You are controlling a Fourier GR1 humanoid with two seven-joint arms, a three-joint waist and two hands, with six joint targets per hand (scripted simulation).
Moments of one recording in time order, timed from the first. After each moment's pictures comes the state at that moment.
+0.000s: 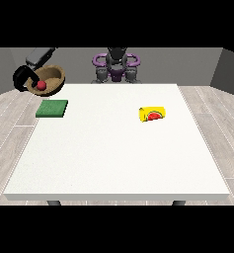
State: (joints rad) left arm -0.57 0.74 0.58 -1.05 0.34 -0.46 0.00; right arm -0.47 -0.67 -0.35 -0.74 -0.16 0.01 0.07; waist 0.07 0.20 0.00
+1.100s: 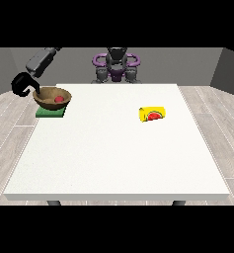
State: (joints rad) left arm -0.55 0.82 0.60 -1.00 0.38 -0.49 -0.06; right arm -0.57 -0.65 -0.43 -0.59 -0.20 -0.09 0.02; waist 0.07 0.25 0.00
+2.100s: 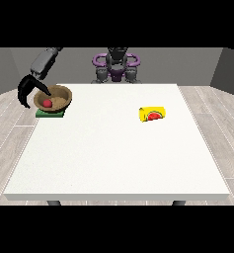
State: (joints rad) left arm -0.55 0.81 0.56 -1.02 0.39 -0.46 -0.06; right arm -0.66 -0.64 -0.34 -0.53 -0.13 -0.09 0.03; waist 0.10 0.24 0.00
